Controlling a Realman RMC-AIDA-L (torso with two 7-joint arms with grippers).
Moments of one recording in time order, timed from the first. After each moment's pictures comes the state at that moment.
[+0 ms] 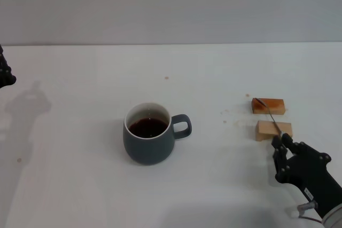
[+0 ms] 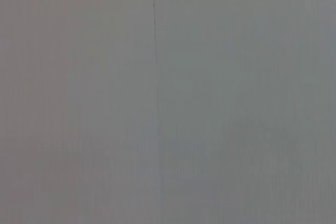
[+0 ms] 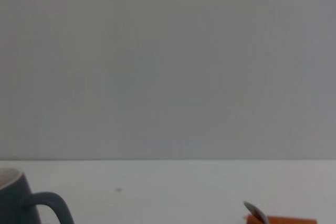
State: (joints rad) left arm -0.13 -2.05 -1.41 -0.69 2.84 0.85 -0.06; right arm -0.04 2.05 0.83 0.77 -2.68 -0.82 0.03
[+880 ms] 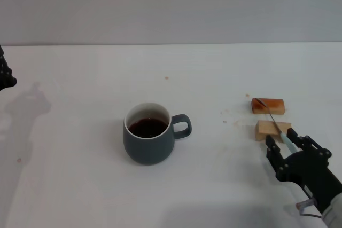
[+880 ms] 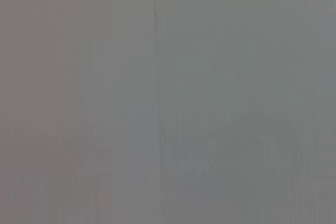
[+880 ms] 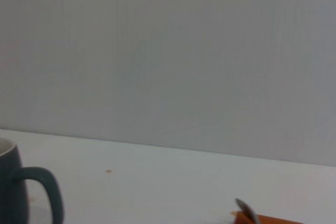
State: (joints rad) left arm -0.13 -2.05 -1.41 -0.69 2.84 0.83 -0.06; right arm -0.11 2.06 0.91 0.90 -2.74 -0.67 -0.11
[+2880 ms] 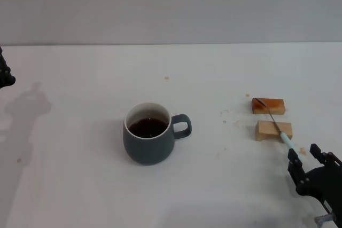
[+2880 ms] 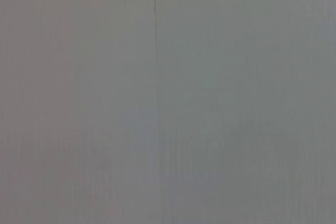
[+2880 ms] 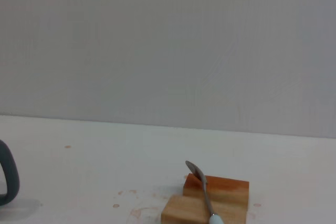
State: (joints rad) left arm -0.11 -2.05 -1.40 -0.73 2.84 0.83 -0.05; right arm -0.20 2.07 0.95 0.92 -2.74 -0.66 -0.13
